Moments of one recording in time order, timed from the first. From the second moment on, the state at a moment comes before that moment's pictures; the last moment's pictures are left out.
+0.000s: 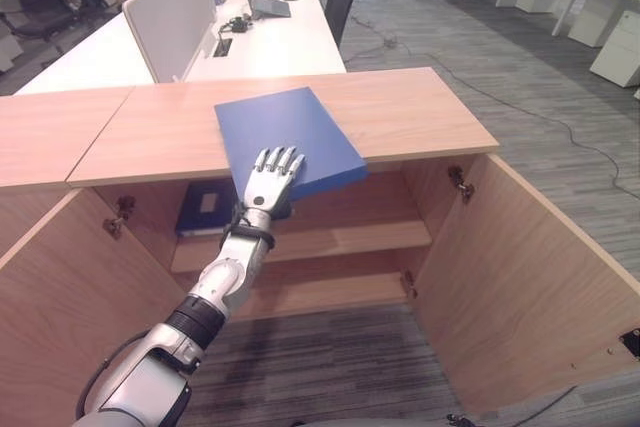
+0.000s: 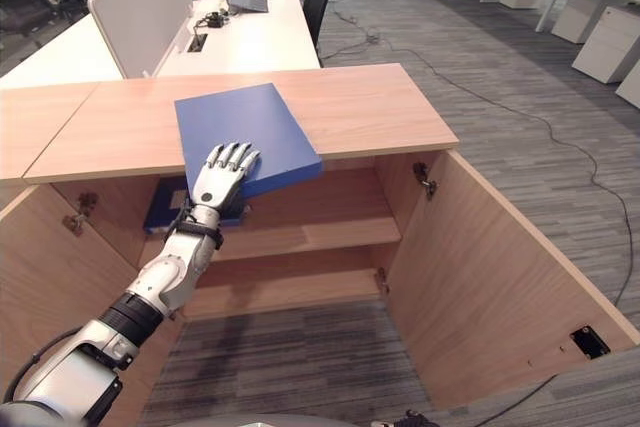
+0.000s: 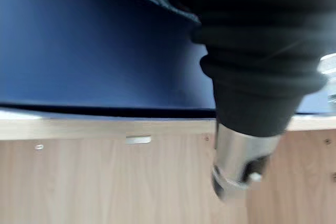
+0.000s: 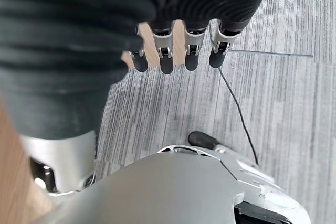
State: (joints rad) left arm -0.51 0.44 -0.52 0.40 0.97 0.20 0.37; right arm -0.01 -0.22 0.32 1.30 0.09 0.05 -0.10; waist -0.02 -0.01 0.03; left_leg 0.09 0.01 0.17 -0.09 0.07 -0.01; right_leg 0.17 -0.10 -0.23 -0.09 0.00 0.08
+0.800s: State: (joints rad) left arm -0.58 0.52 -0.51 0.46 1.04 0.22 0.42; right arm 0.02 -0.22 0.32 1.29 0.06 0.03 -0.10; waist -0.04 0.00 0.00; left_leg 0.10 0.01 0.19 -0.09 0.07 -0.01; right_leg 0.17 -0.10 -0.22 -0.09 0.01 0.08
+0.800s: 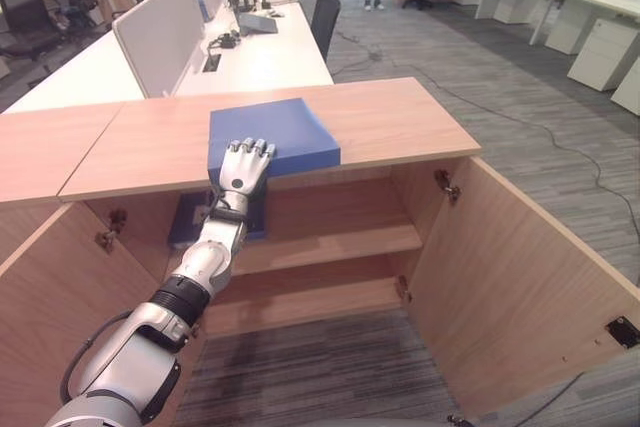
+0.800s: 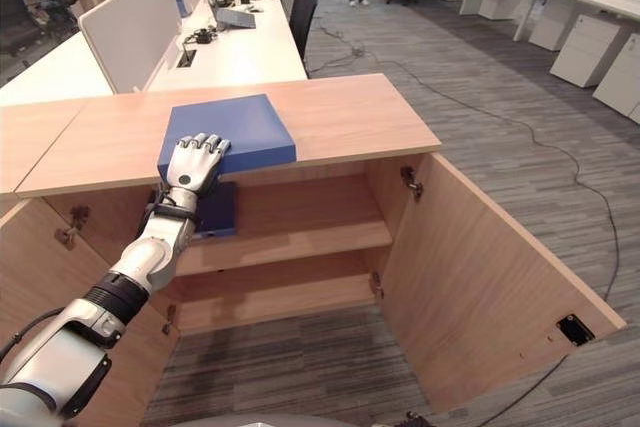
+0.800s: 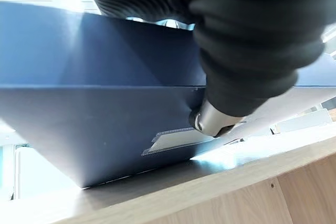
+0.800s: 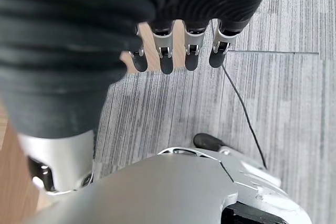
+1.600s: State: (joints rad) left arm 0.13 0.51 -0.10 -0.40 -0.20 -0.16 0.08; right arm 0.07 -0.24 0.24 1.25 0.06 0.01 -0.06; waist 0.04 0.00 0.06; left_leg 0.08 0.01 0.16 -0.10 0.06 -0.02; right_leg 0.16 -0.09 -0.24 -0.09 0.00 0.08
